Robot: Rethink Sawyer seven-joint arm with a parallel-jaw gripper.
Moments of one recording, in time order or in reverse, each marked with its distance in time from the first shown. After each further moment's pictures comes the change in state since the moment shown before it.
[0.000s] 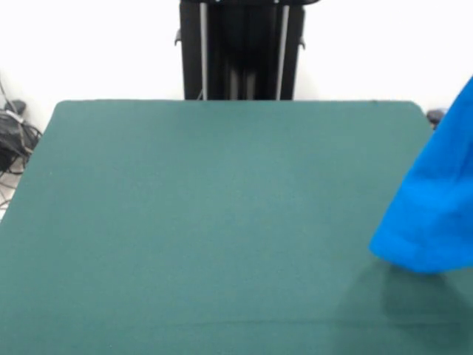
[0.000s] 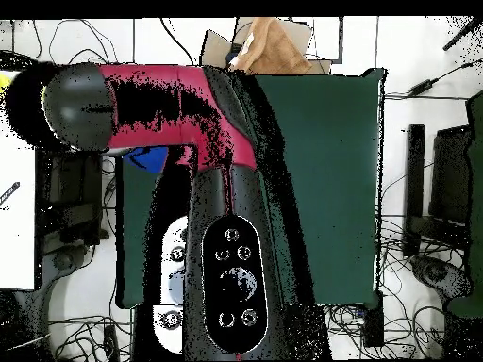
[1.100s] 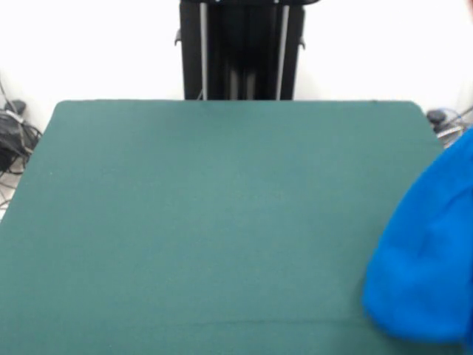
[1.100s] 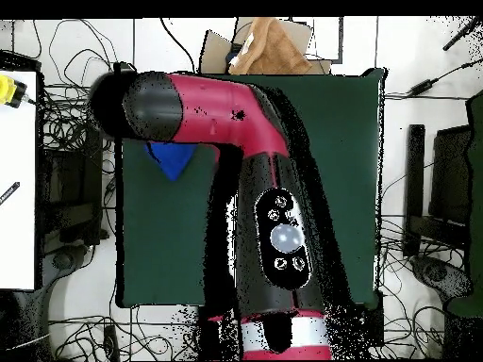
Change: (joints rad) arm -0.130 0.091 0.096 0.102 0.034 -0.298 -0.004
